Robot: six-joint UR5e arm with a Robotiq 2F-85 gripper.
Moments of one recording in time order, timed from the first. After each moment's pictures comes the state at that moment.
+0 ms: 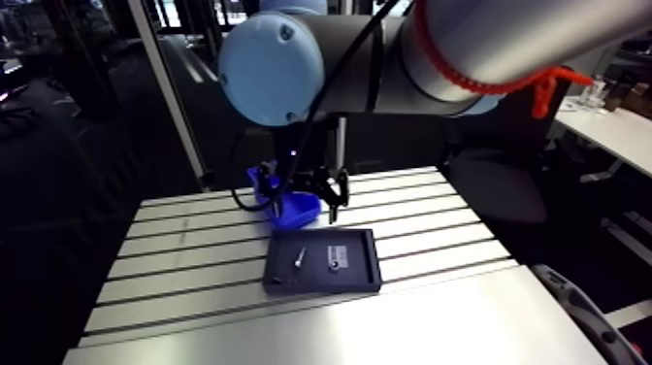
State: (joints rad) arm -0.23 -1.34 1.92 -2.05 -1.58 -1.43
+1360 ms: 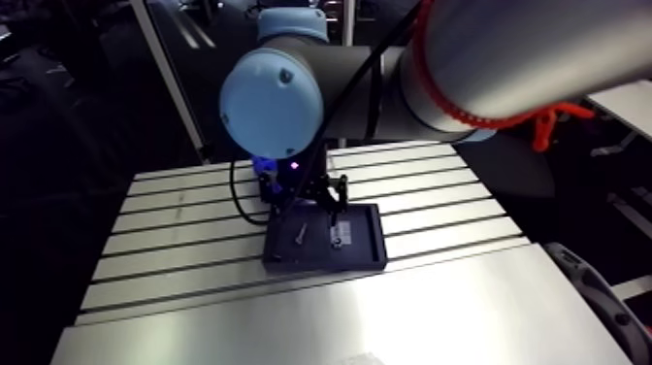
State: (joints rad) arm -0.22 -1.23 1.98 -2.17 -1.58 -1.43
